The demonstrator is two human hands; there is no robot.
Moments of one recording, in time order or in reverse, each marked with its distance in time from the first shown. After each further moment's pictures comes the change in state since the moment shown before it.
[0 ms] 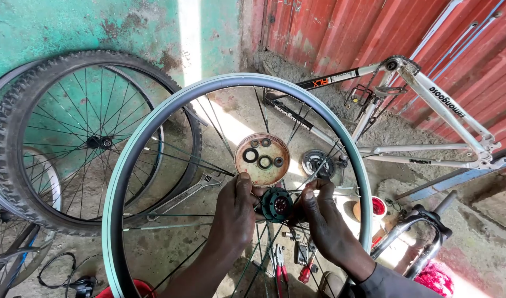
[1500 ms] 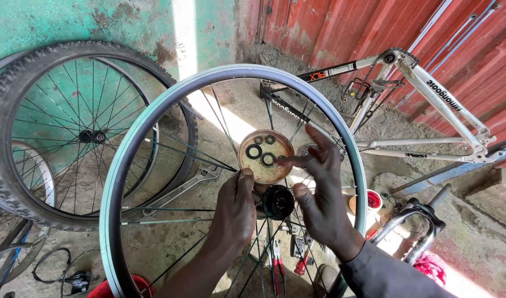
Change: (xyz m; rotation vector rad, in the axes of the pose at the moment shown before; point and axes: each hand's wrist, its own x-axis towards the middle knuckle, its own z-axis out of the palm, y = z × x) left_hand -0.003 0.002 0.006 0.062 -0.011 0.037; right_hand 0.016 -0.013 0.002 -0.084 0.355 -0.963
